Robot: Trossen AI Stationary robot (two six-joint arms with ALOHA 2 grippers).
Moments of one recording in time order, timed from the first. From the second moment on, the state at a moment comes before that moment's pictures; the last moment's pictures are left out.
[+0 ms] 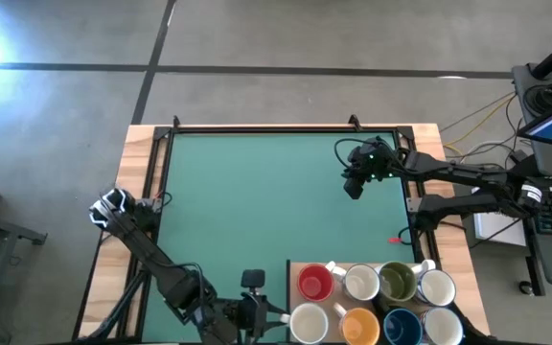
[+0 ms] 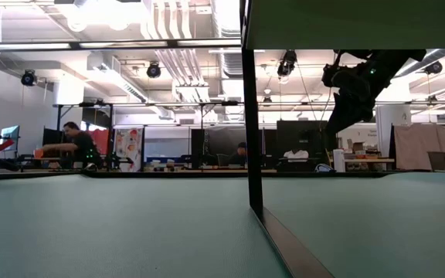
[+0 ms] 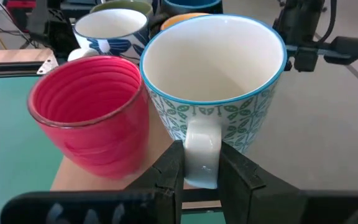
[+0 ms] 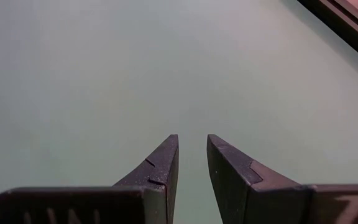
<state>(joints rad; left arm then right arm) -0.75 1.84 1.66 -0.32 -0.60 -0.36 -0.51 1.06 0.60 -0.36 -0.08 0.08</state>
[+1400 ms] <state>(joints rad) -0.70 1.88 1.66 -0.34 -0.55 -0.24 -0.51 1.06 0.60 -0.36 -0.08 0.08</state>
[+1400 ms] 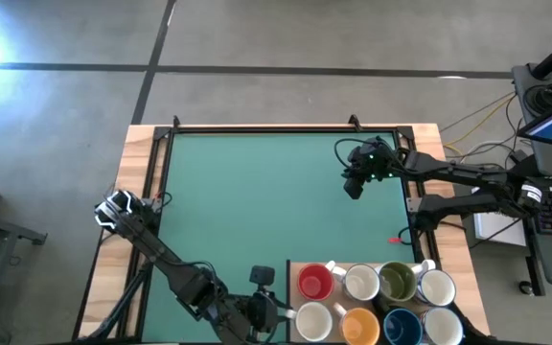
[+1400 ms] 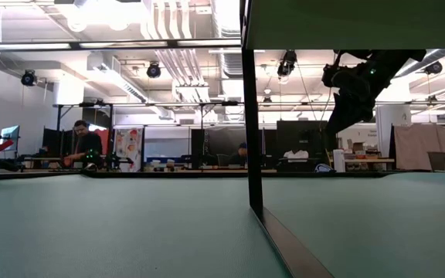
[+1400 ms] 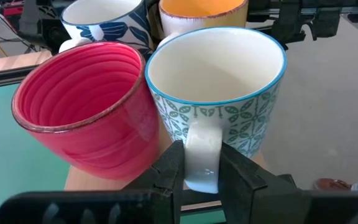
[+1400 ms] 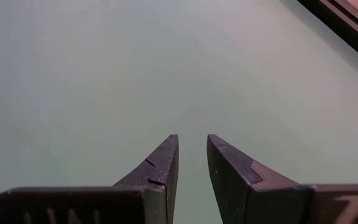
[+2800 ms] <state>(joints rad) -0.70 1.90 1.66 -0.31 -0.57 -0.30 -0.51 1.06 0.60 -0.36 -0.08 0.08</state>
